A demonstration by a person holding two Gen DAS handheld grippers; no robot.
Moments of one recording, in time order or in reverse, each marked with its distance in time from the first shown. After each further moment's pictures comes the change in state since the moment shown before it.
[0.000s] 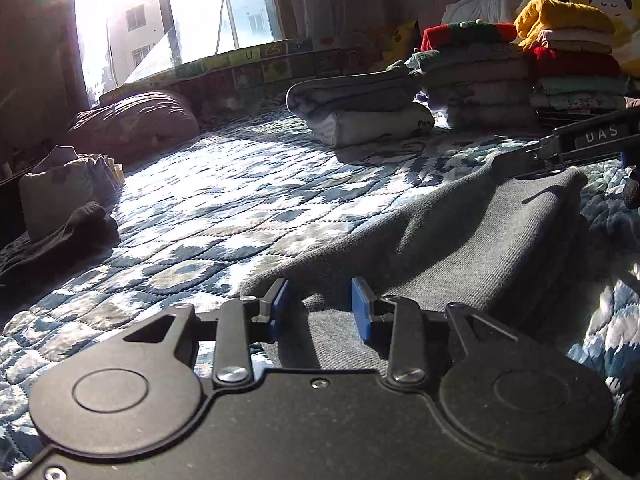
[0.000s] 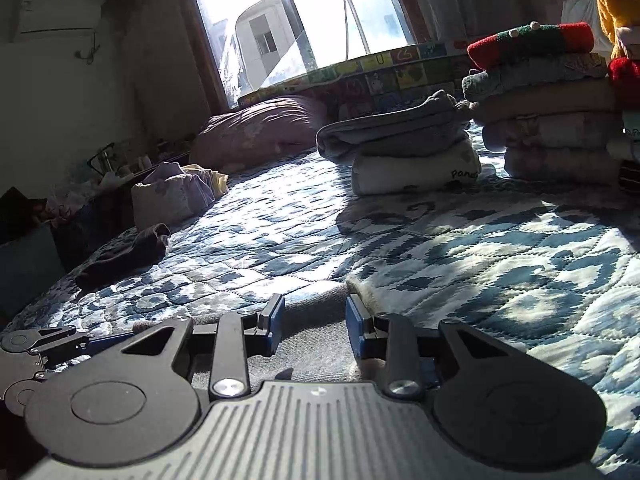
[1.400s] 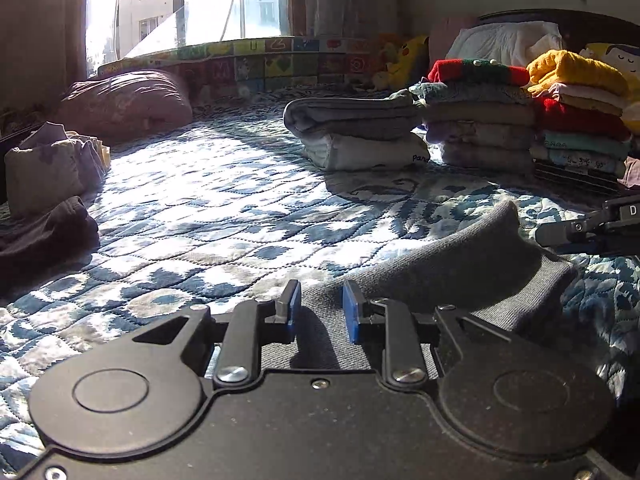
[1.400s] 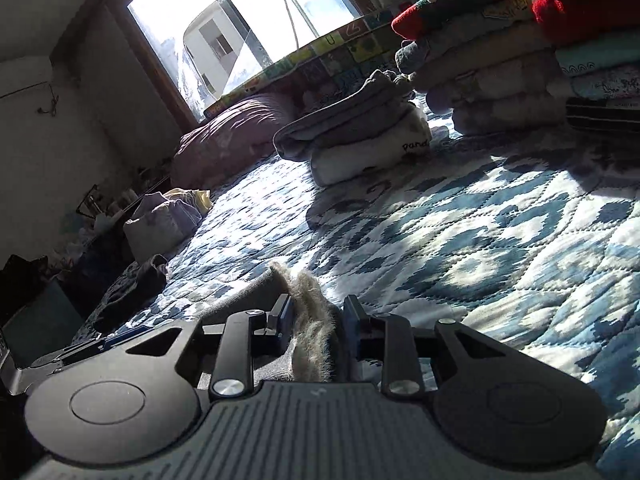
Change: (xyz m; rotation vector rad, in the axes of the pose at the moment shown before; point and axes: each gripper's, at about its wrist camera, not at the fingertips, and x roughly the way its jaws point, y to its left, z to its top) left arm 0.002 -0.001 0.037 -0.103 -0.056 -0.069; right arm -0.032 -0.029 0.015 0.158 0.033 0.013
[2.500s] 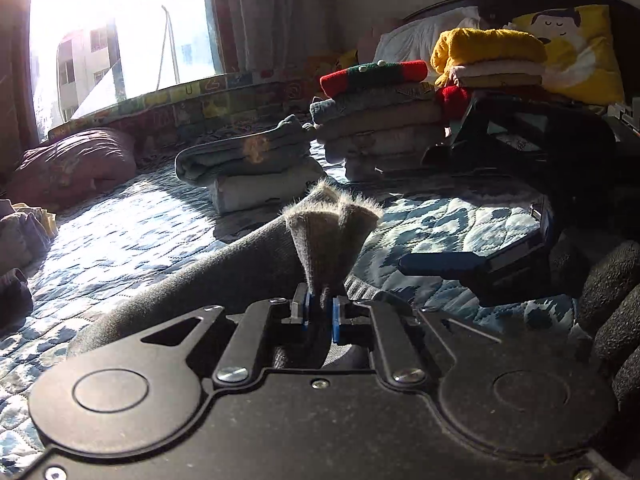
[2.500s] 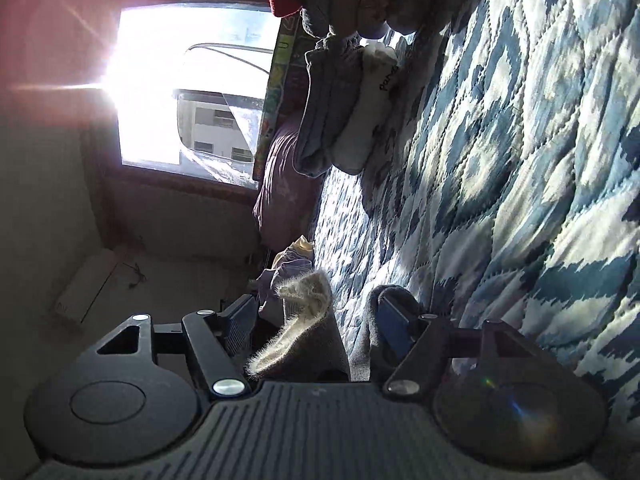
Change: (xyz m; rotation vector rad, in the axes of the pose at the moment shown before) left arm 0.023 -0.134 -0.008 0.233 -0.016 -0.070; right arm 0.022 -0.092 -0.017 0.775 0.052 0.411
